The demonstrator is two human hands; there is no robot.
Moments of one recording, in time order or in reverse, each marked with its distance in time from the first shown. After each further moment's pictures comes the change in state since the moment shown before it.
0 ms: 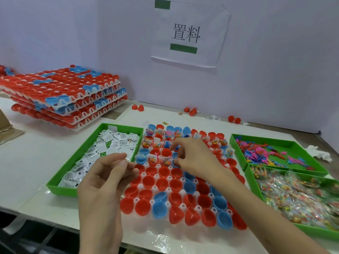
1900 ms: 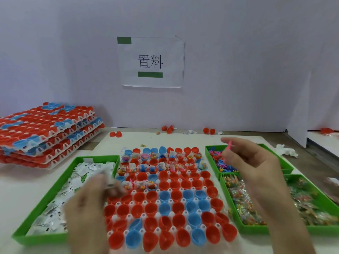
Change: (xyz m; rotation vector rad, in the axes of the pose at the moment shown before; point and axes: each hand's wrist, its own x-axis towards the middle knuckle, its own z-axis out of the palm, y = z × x) left_hand -0.013 0.003 0.053 0.294 -0.201 0.203; right_hand -0.129 0.045 -0.099 0.959 0.686 0.075
